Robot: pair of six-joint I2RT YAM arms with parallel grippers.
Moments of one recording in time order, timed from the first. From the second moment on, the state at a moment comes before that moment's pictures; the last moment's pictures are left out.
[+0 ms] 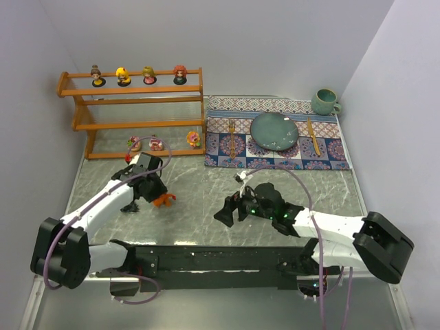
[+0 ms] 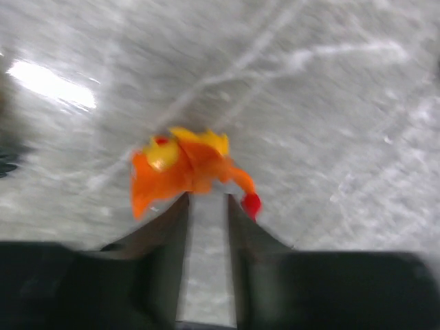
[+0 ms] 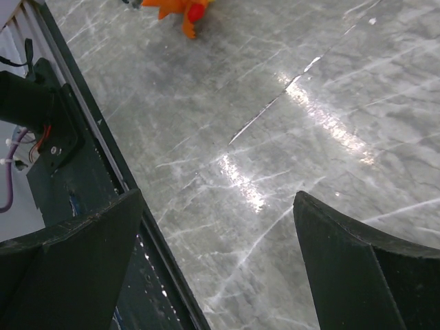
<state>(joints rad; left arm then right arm) -0.37 1.21 0.73 -0.61 -0.16 -0.93 0.88 1.16 0.36 0.40 -0.23 0.42</state>
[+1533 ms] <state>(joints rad) -0.35 0.89 0.90 -0.68 -0.26 -0.72 0.94 2.13 1.05 0.78 -0.43 0.52</state>
